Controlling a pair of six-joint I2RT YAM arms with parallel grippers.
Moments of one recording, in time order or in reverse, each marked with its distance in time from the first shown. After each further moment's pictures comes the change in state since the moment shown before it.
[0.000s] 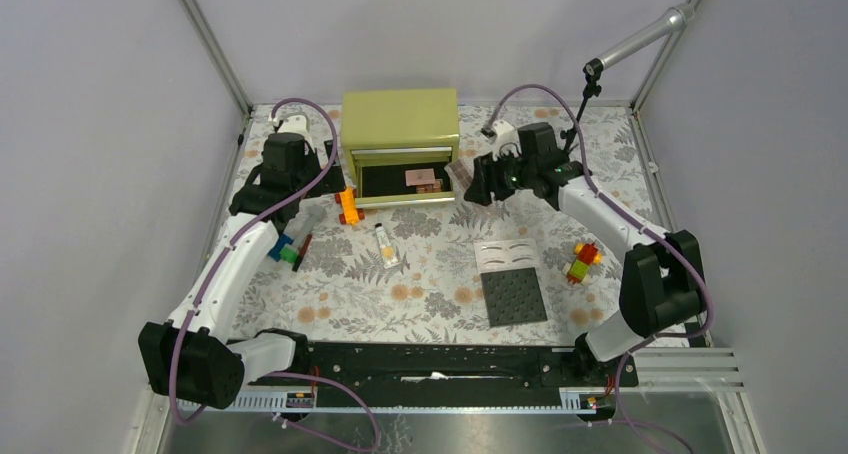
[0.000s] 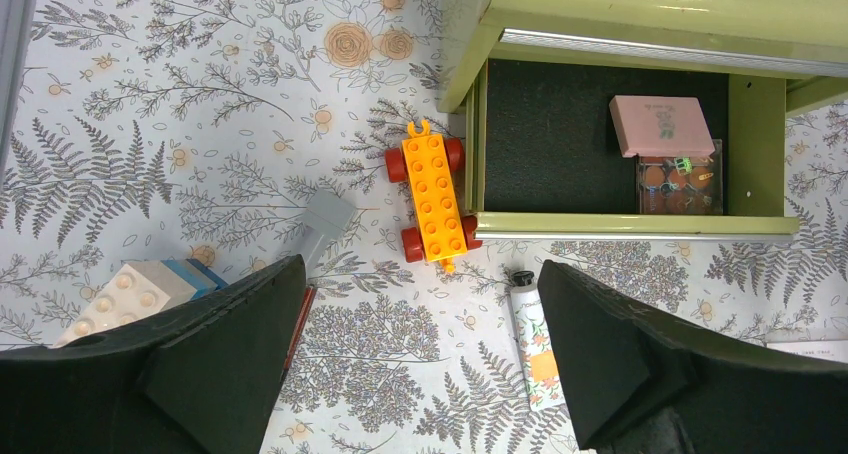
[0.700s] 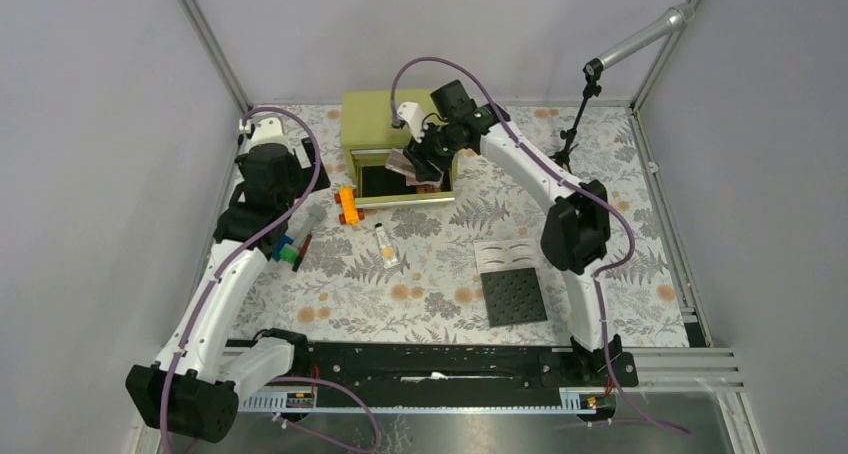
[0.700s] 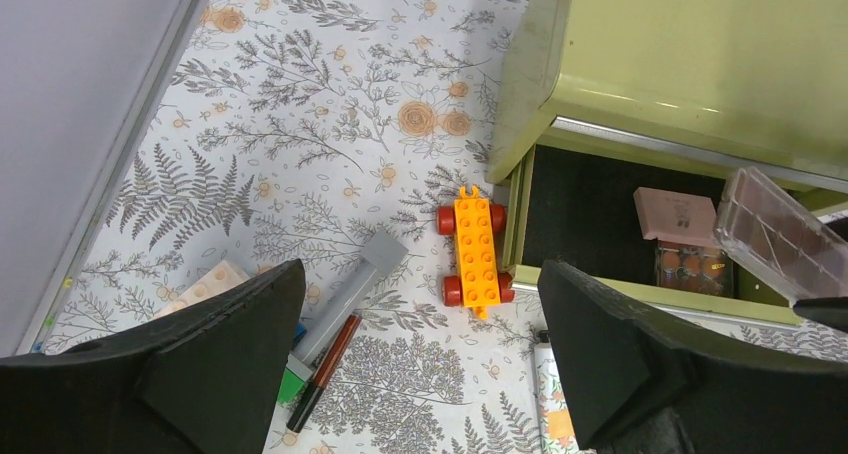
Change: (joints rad) left arm 0.002 -0.166 -0.055 0.060 -0.169 -0.021; right arm 0.247 0.568 0.910 -0.518 0.076 -0.531
